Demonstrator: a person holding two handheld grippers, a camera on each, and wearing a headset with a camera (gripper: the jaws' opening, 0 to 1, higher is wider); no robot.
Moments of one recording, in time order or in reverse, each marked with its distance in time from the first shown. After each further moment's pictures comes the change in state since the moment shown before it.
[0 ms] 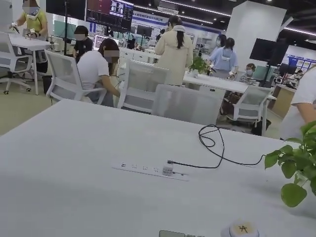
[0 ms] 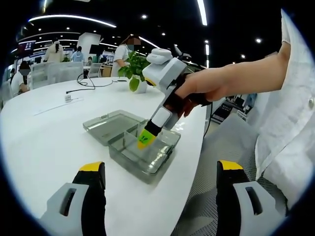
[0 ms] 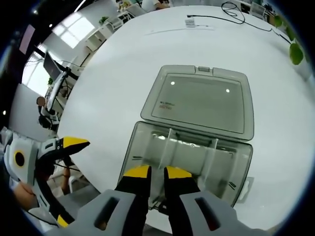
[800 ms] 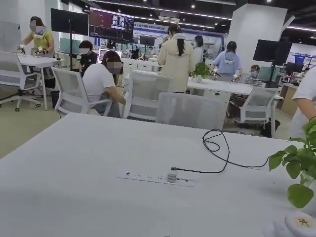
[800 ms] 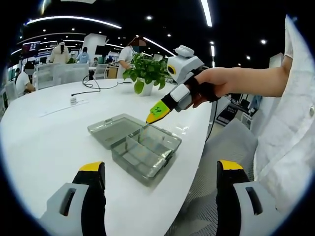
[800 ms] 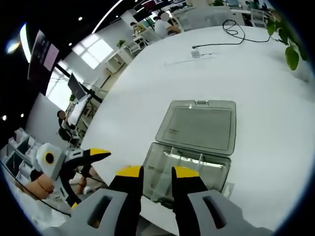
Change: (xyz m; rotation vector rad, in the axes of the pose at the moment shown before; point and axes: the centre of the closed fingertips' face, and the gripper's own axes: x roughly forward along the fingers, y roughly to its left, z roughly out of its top) left arm -0.007 -0.006 0.014 -0.014 -0.010 0.056; right arm -0.070 0.001 0.028 -0.022 -0.222 0.193
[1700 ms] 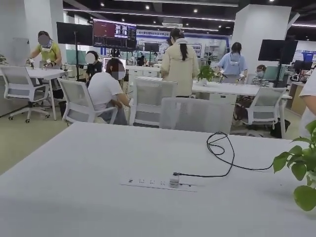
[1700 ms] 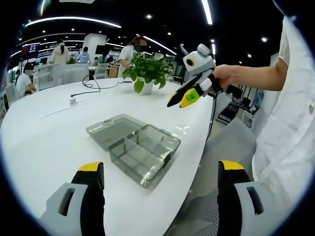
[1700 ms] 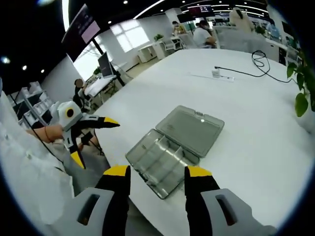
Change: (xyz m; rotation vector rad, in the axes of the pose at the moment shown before) left arm 0.006 -0.005 0.003 0.011 0.014 0.012; right arm -0.071 -0.031 -0.015 -0.397 0.035 0.103
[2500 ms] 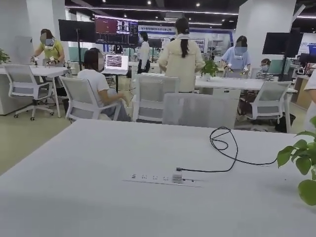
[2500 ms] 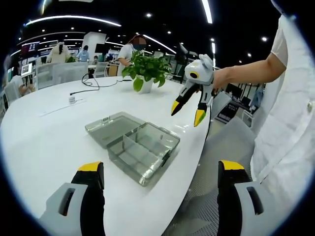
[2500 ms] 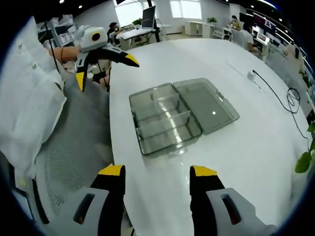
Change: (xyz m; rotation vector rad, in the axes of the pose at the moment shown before) left arm 0.002 -0.001 -0.004 -0.007 0.011 -0.004; right arm 0.005 -0.028 -0.072 -0.484 0.317 0.090
